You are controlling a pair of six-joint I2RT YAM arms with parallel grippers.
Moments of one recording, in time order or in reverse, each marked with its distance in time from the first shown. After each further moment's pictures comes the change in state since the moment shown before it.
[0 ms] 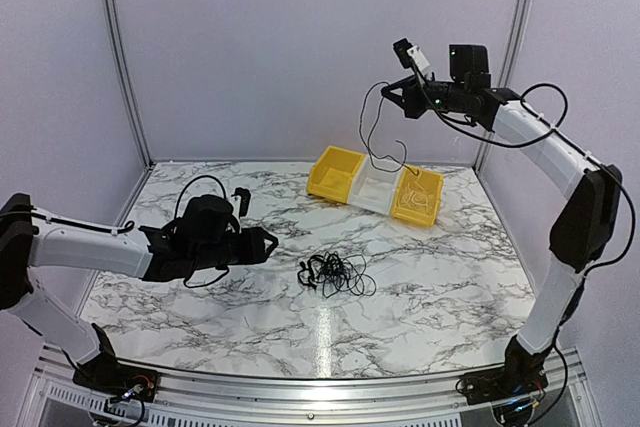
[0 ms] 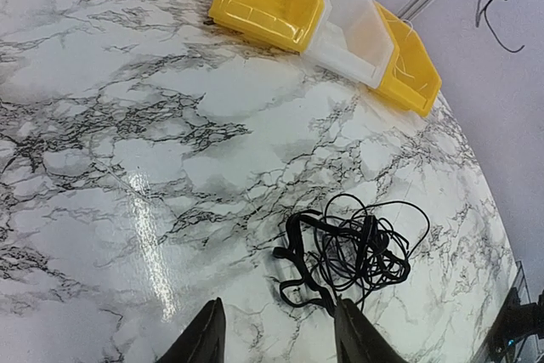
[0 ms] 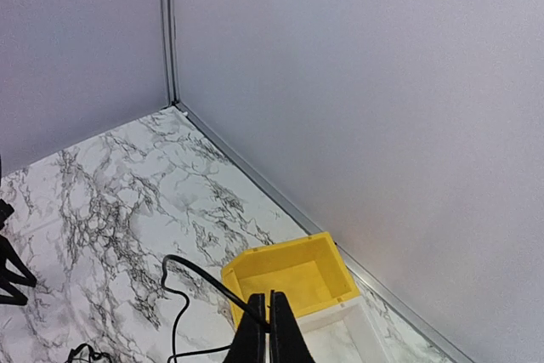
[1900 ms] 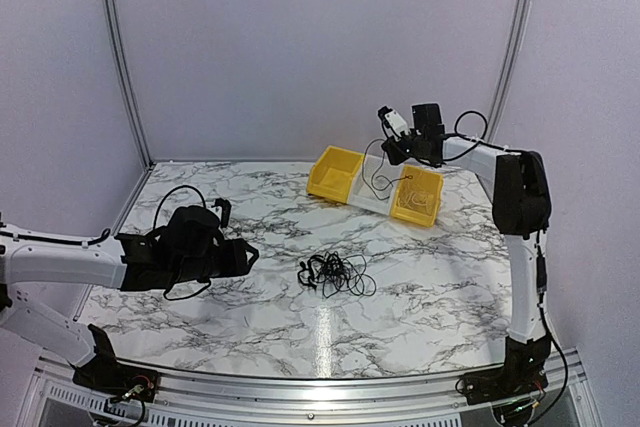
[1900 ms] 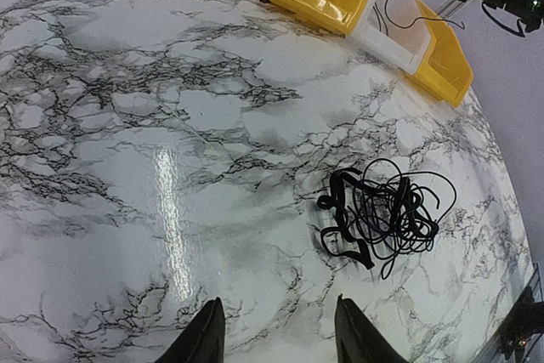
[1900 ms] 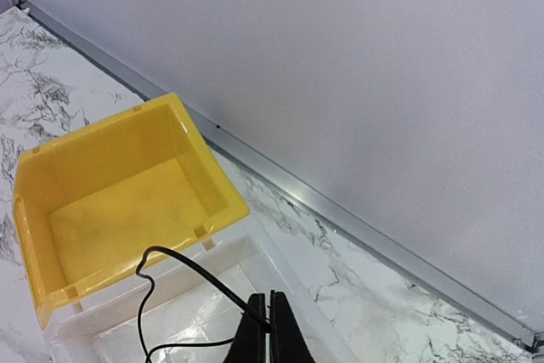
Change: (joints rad) left arm -0.051 -0.182 -0.071 -0.214 -0.117 -0.083; right arm -0.069 0.528 0.130 0.190 0.287 -0.053
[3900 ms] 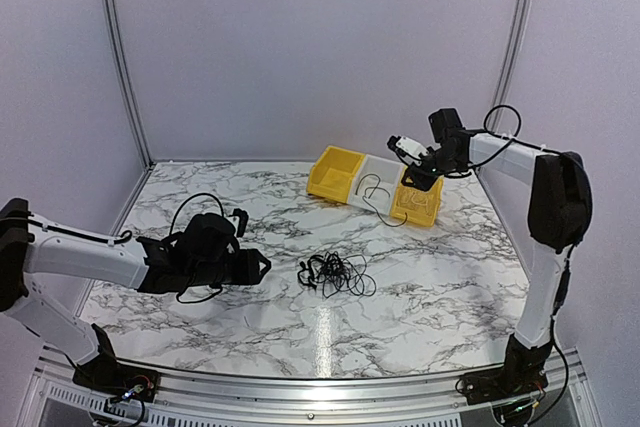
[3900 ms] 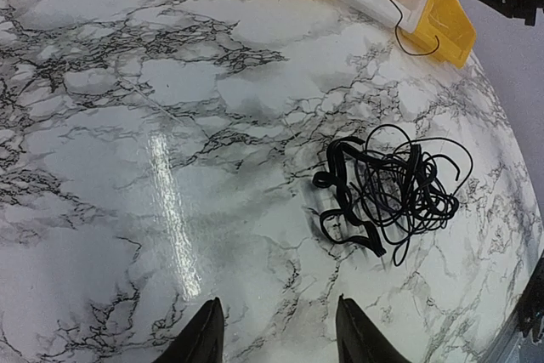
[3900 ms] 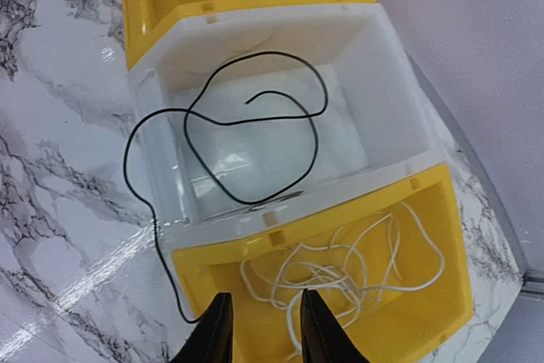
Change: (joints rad) left arm -0.003 0.145 0.003 0.106 0.074 0.053; right arm -0.014 -0.322 -0.332 -0.393 0.018 -0.333
